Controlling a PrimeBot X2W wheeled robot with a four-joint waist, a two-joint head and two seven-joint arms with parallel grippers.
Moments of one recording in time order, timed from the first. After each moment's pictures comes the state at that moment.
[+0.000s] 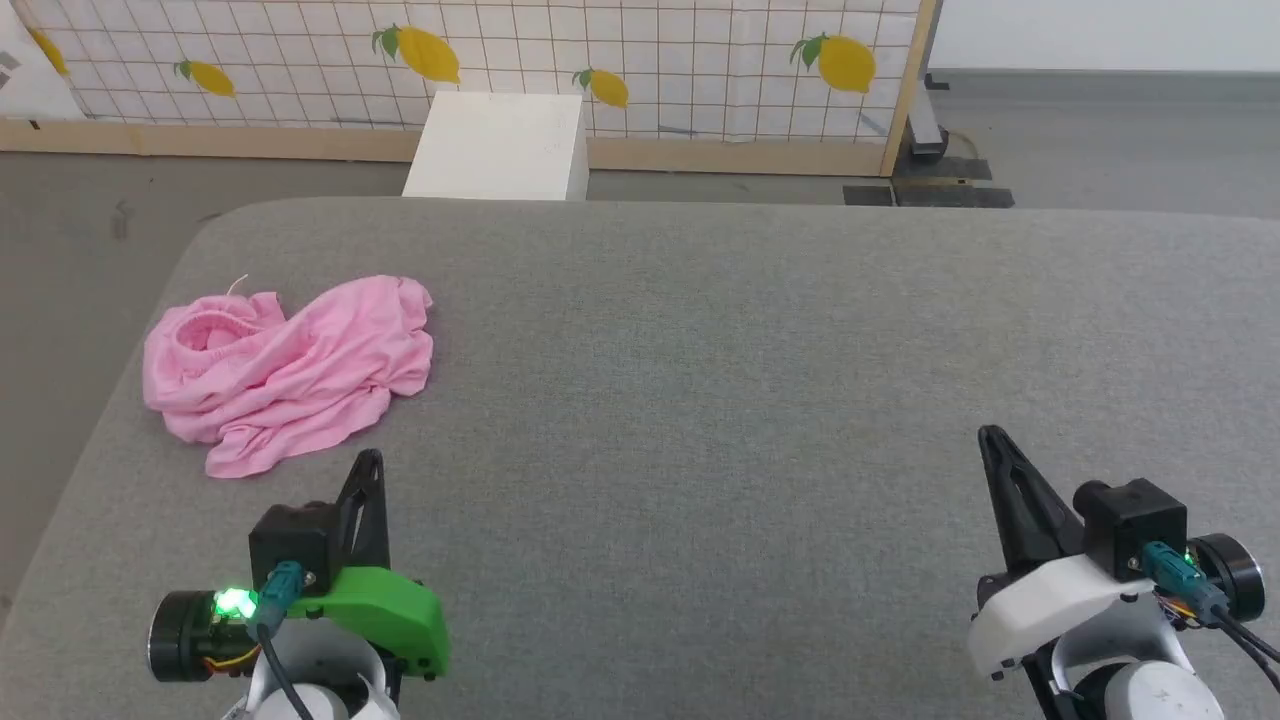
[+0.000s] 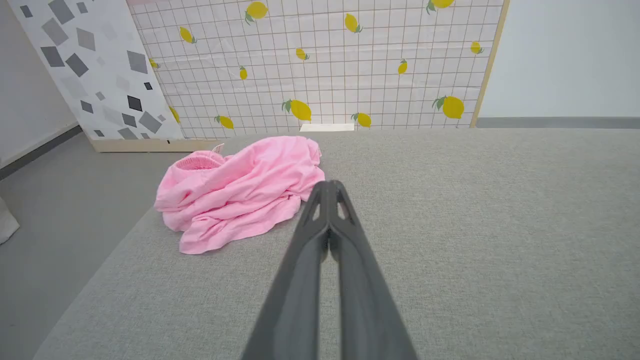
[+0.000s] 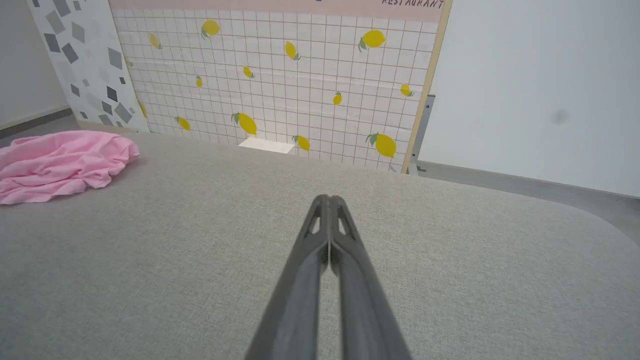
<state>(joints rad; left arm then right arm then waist) -0.01 0.05 0.00 0.00 -0.01 0.00 0.00 -0.01 -0.05 0.00 0.01 0.01 0.13 0.00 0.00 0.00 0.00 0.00</state>
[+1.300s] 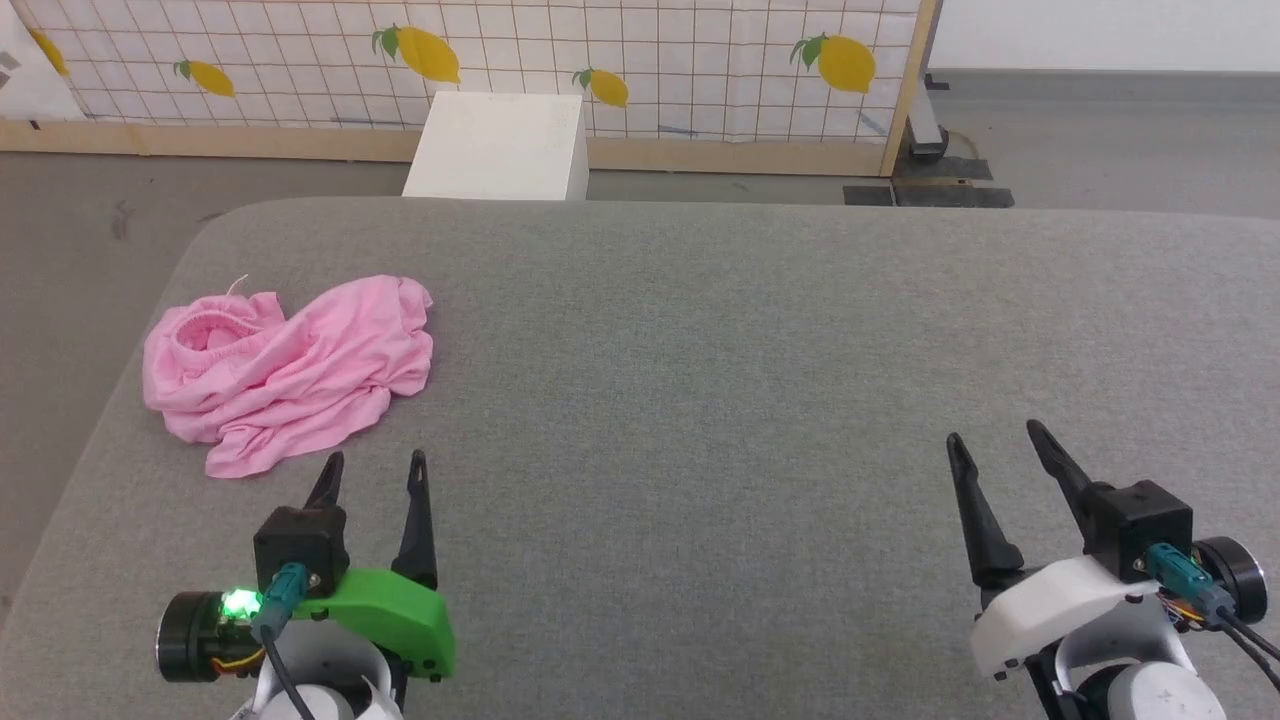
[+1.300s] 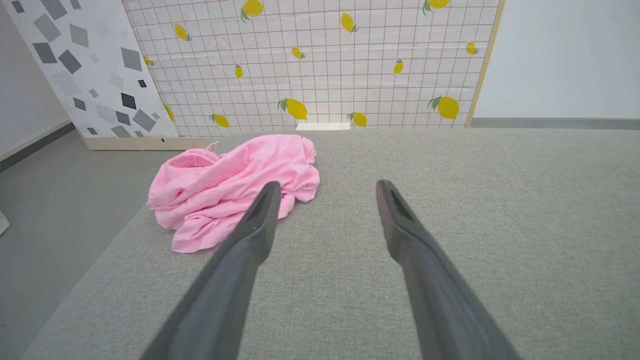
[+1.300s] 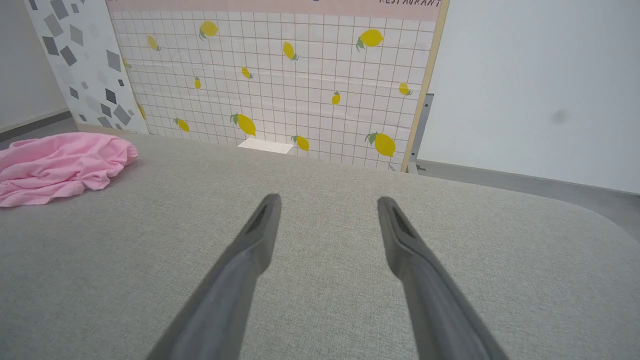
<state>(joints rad) -0.01 0.05 -0.01 0.01 -0.03 0.00 -0.01 -0.01 -0.05 -0.01 0.01 0.02 0.13 -0.01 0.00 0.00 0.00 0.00</state>
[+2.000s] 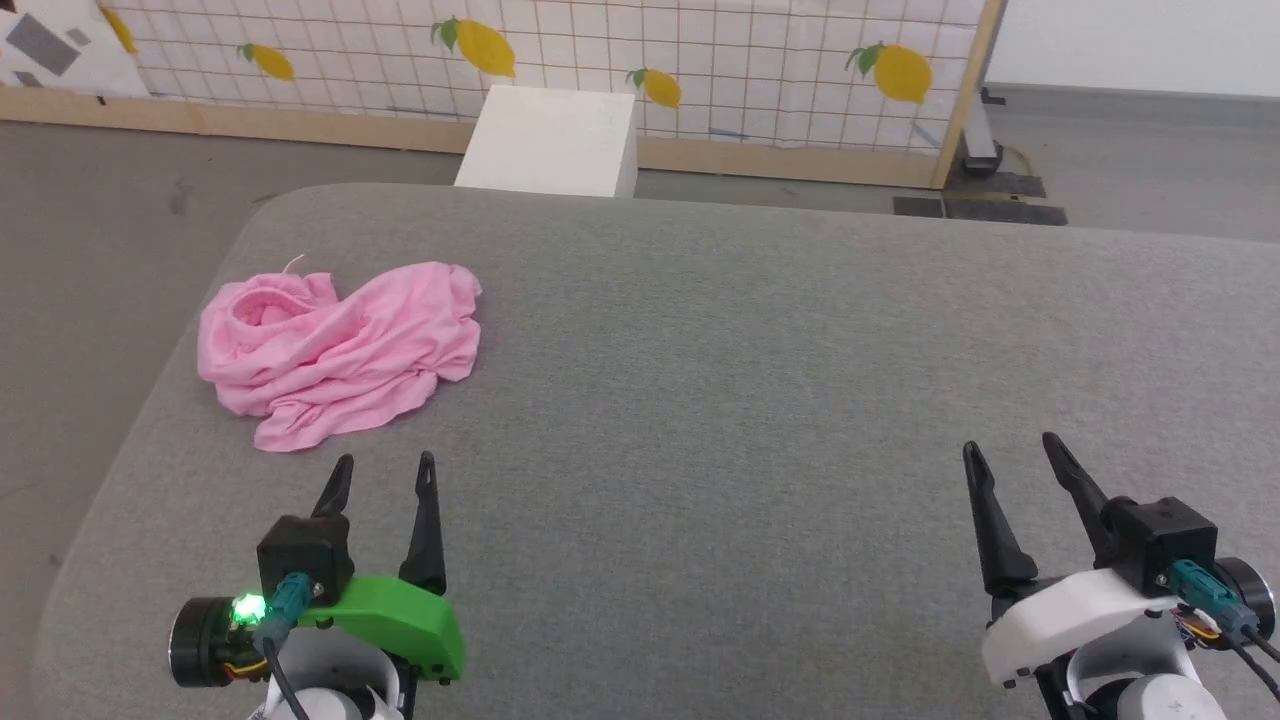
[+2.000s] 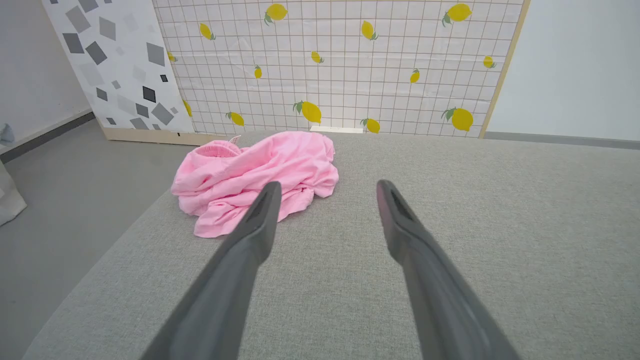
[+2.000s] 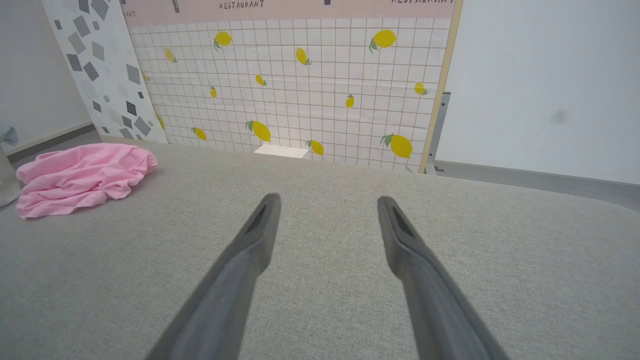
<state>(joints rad) -0.01 0.05 -0.03 0.03 -0.06 0.01 -0.06 0.00 -0.05 -0.03 0.04 0.06 0.13 -0.05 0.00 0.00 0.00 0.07</state>
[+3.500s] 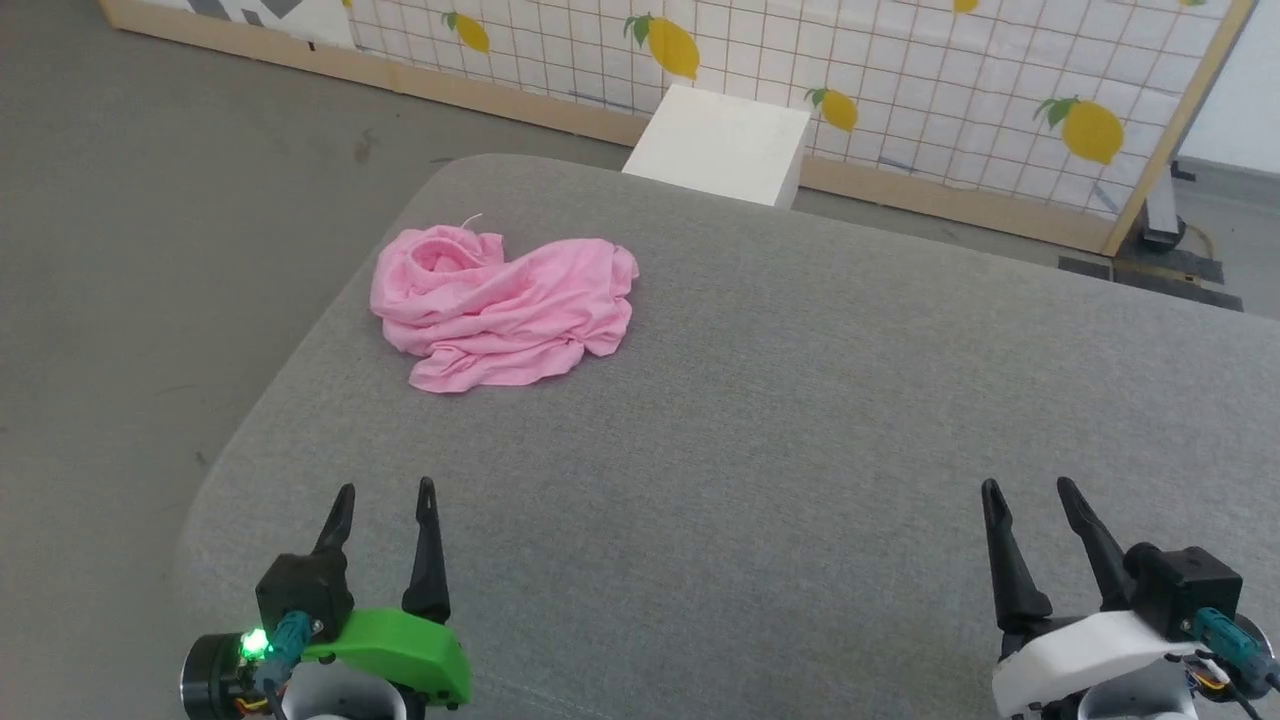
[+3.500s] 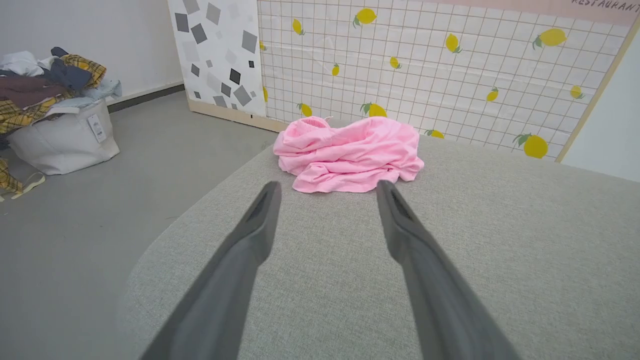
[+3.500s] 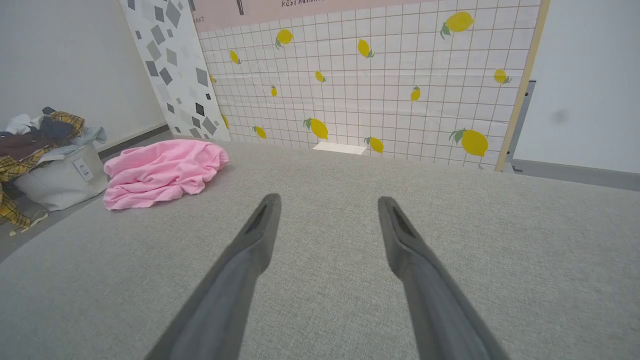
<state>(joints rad) 0.02 0.05 -0.05 0.08 -0.12 0.04 -0.15 0.04 -0.05 -0.05 0.12 0.15 0.13 -0.15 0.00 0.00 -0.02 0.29</state>
